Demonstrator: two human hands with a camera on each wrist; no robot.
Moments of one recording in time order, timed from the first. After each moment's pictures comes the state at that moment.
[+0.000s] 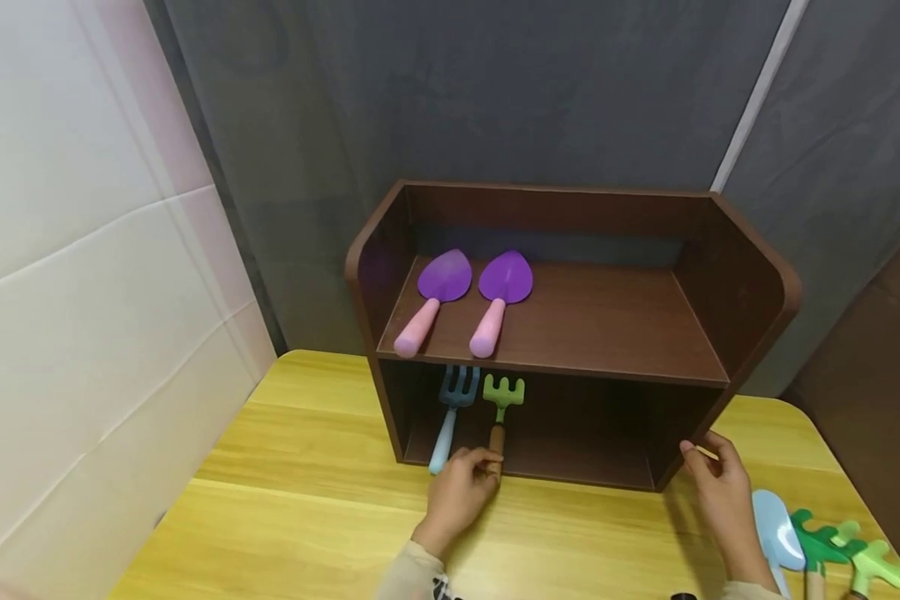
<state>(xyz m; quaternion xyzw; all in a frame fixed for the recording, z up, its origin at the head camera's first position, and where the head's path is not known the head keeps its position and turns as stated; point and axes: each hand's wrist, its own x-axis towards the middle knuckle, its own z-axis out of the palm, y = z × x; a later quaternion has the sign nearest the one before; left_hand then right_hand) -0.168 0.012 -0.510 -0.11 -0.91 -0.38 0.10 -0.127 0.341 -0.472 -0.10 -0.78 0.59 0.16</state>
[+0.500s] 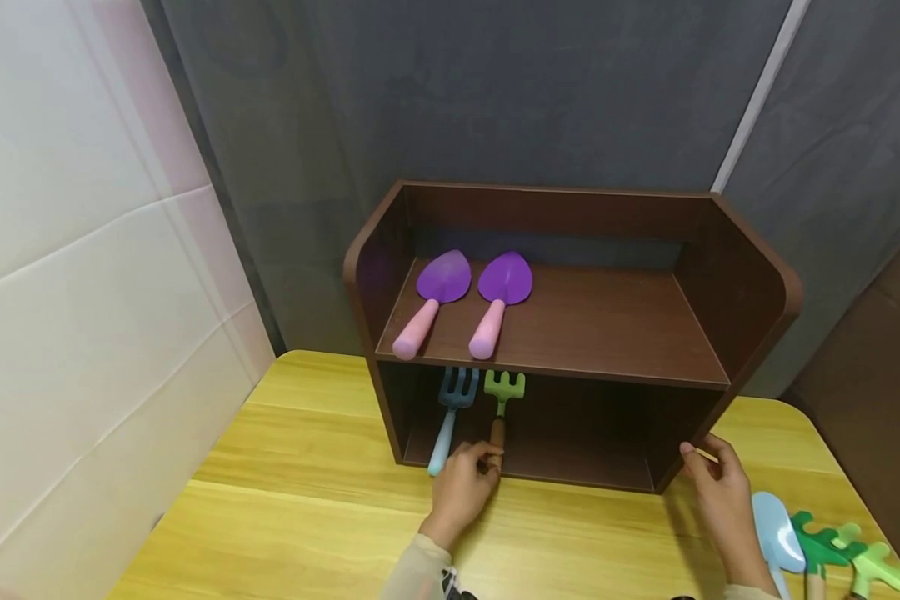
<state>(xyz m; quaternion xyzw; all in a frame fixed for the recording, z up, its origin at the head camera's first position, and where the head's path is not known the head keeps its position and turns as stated) -0.178 0.022 -0.512 -0.07 -0.93 -0.36 0.11 -0.128 0.341 -0.476 -0.11 -0.78 0.60 0.16</state>
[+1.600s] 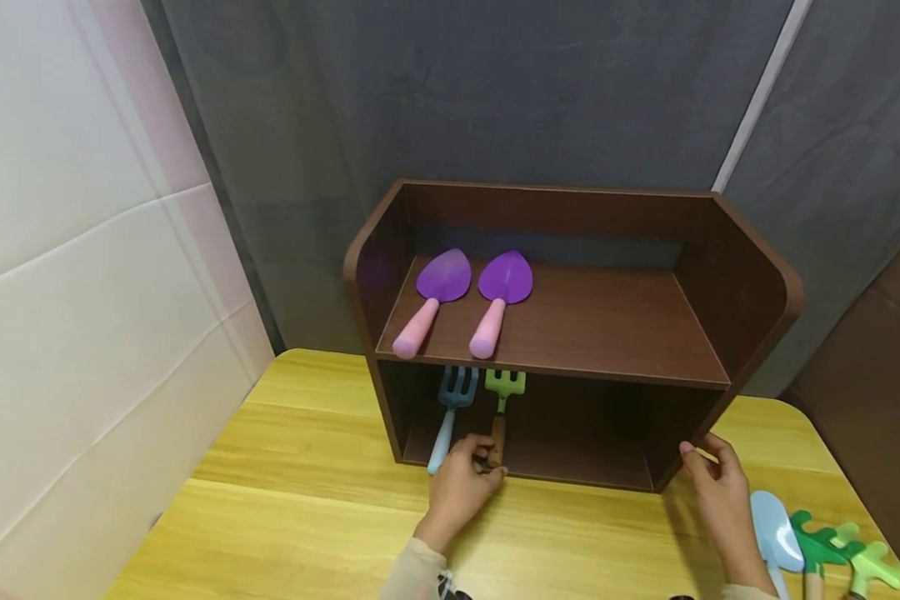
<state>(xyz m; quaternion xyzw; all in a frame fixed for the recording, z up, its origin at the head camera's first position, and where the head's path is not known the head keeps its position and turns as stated) -0.174 0.019 -0.501 -0.05 -0.91 -0.41 0.08 -0.128 0.340 -0.477 -0.11 -0.76 0.61 0.16</state>
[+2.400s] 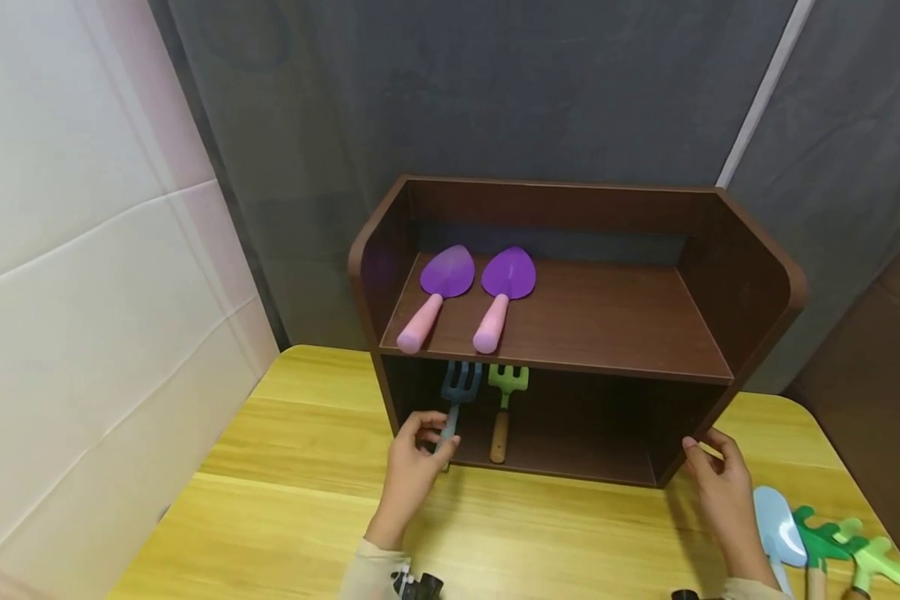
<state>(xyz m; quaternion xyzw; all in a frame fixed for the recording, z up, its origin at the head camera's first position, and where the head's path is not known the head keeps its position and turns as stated) -0.167 -0.036 -0.465 -0.06 -0.80 -0.58 0.15 -0.126 0.339 -0.472 -0.11 -0.82 0.54 0.14</state>
